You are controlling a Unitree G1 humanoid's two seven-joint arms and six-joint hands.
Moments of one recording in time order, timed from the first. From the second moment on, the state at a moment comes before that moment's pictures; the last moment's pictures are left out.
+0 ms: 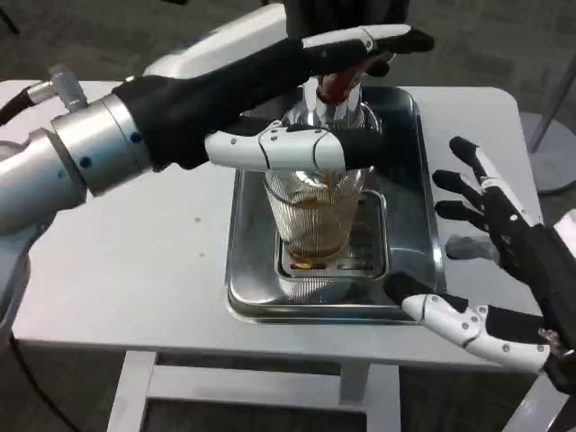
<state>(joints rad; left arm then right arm) -0.87 0.67 -0.10 0.09 0.01 -0.34 -0.70 0.08 -0.20 0.00 -0.85 -0.36 0.30 0.26</state>
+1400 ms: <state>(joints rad) -0.88 0.70 -0.09 0.10 0.00 -0.36 -0.70 -0.17 -0.08 0.15 -0.47 -0.39 0.24 0.03</state>
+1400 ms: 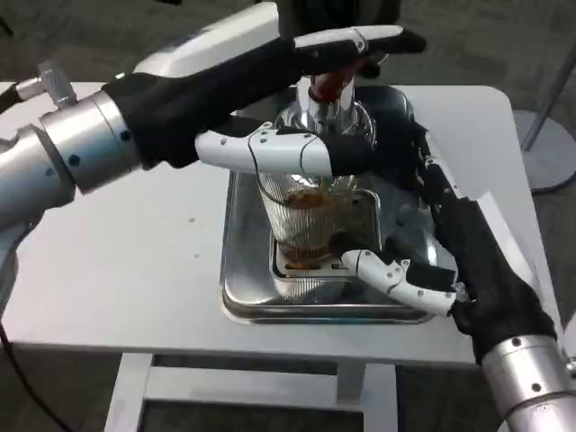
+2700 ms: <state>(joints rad) -0.90 0.71 -0.10 0.17 0.00 -0.44 -0.70 -0.26 -0.04 0.16 -0.35 -0.38 0.23 -0.01</state>
